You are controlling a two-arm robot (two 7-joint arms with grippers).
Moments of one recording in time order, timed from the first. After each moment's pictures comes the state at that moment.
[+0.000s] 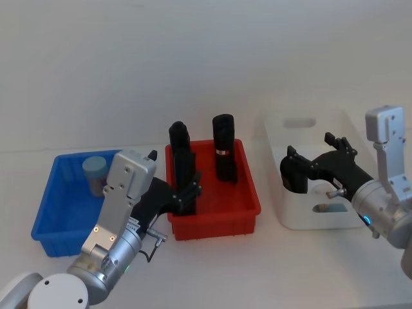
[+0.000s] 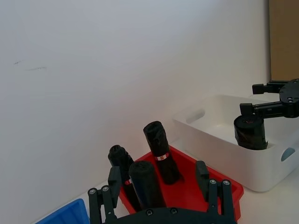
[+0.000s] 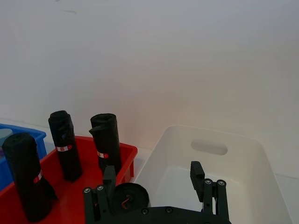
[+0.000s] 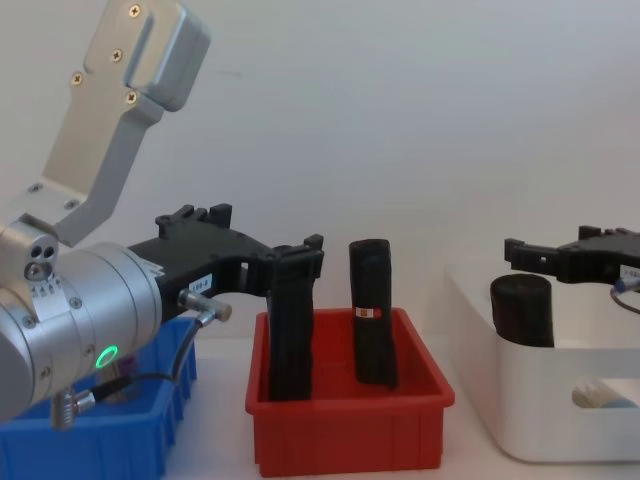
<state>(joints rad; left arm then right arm) -0.24 0.38 0.45 -1.63 -0.20 0.01 -0.01 0.37 0.22 -0.21 -1.31 0.22 0.04 0.24</state>
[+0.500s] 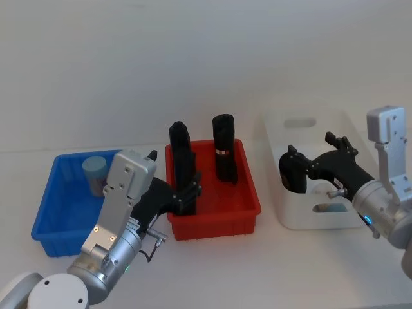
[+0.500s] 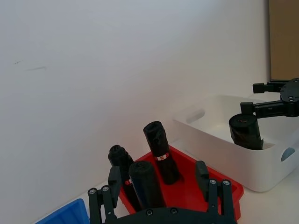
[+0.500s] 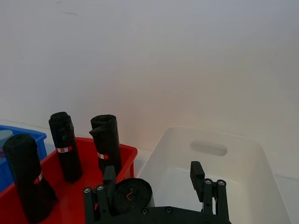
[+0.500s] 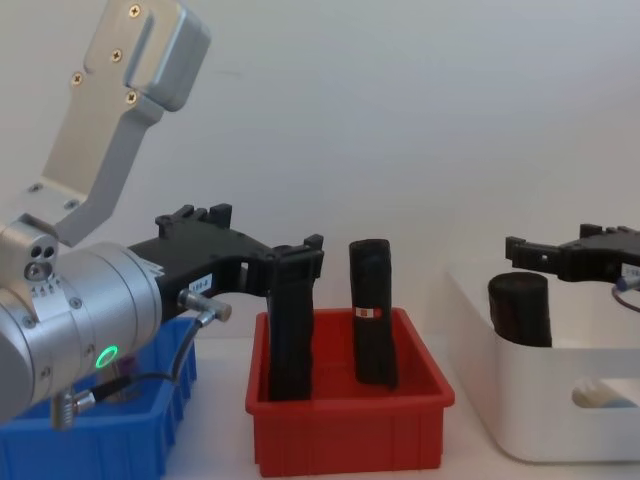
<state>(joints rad) -0.24 0.38 0.45 -1.63 -0.20 0.01 -0.01 0.36 0.22 -0.20 -1.32 0.22 0.04 0.24</state>
